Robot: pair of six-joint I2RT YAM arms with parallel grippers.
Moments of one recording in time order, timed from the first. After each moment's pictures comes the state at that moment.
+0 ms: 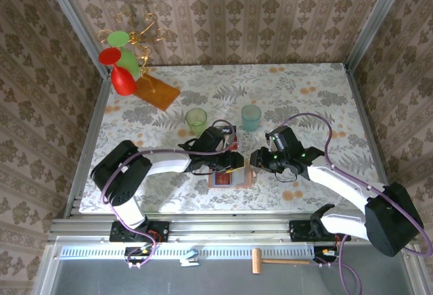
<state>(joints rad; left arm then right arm) -0.88 1.70 0.80 0.10 0.53 -0.96 0.51 1.18 0.62 -0.35 -0.34 0.81</state>
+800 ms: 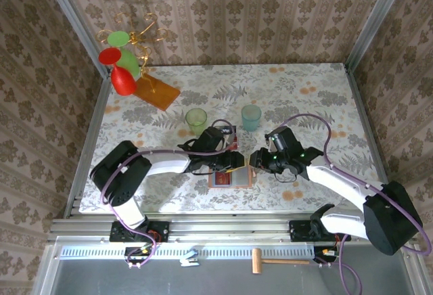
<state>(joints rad) -0.87 1.68 0.79 0.13 0.53 -0.97 0.51 1.20 0.62 -0.33 -0.35 0.82</state>
